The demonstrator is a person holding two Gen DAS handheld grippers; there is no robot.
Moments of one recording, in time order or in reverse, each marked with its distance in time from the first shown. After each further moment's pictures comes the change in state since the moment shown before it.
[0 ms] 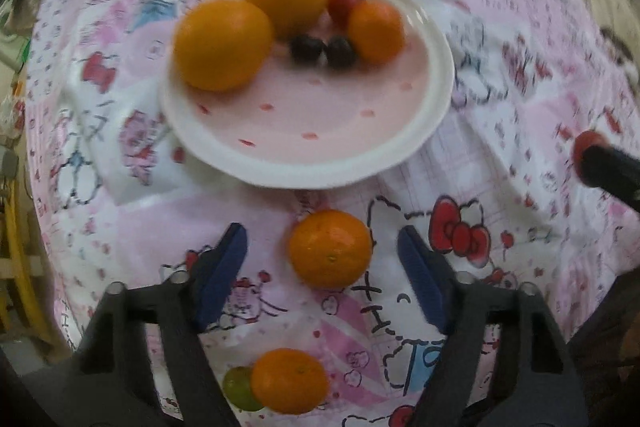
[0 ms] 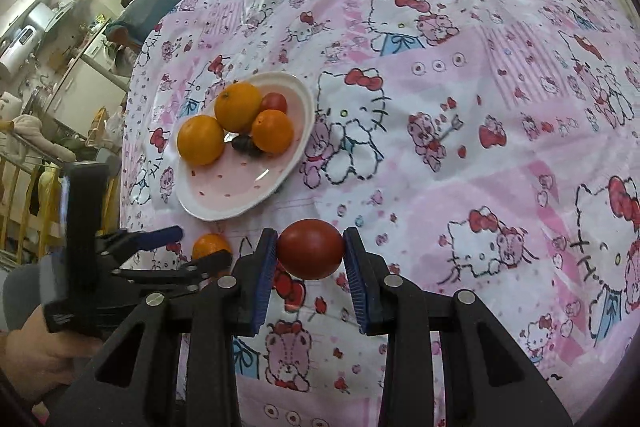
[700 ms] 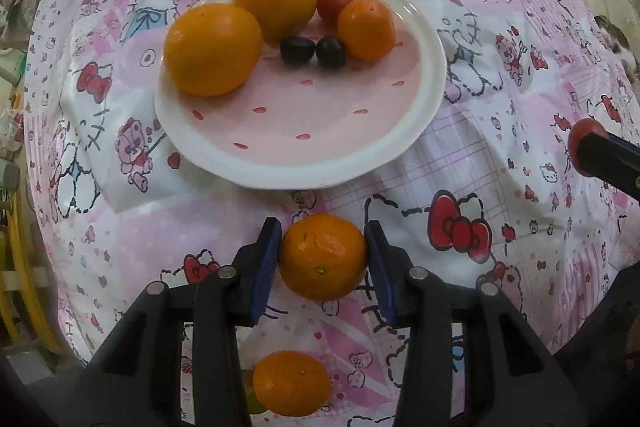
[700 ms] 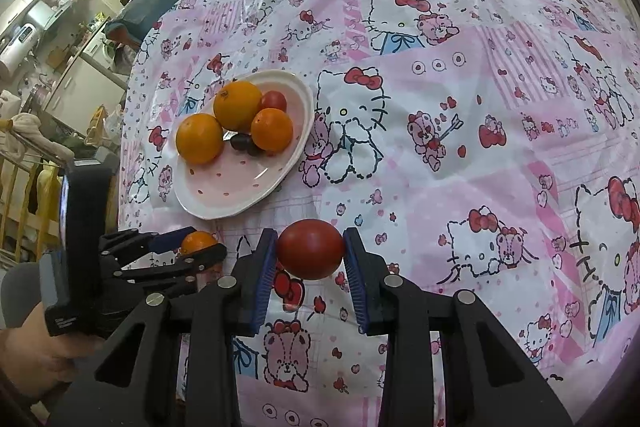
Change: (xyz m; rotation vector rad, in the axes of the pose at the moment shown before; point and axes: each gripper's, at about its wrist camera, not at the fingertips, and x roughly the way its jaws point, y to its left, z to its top) left arm -0.005 -0.001 0.000 0.031 -0.021 -0.005; right arm 0.001 0.001 0.001 -0.003 0.002 -0.007
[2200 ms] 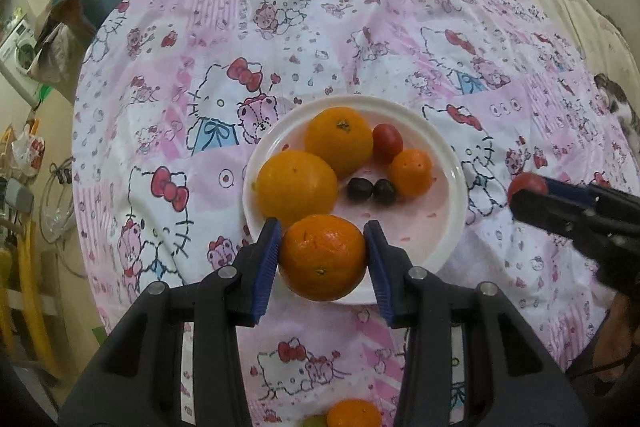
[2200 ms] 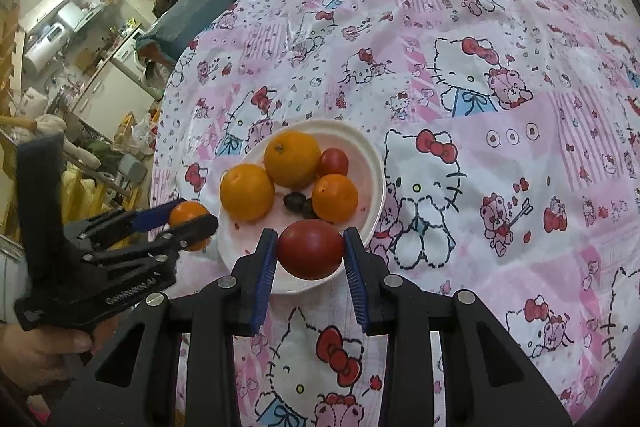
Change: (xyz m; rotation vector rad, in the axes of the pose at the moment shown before) left arm -0.068 0.048 0.045 -0.011 -0.219 0.032; right arm 0.019 0.035 0.055 -0.048 -0.067 0.113
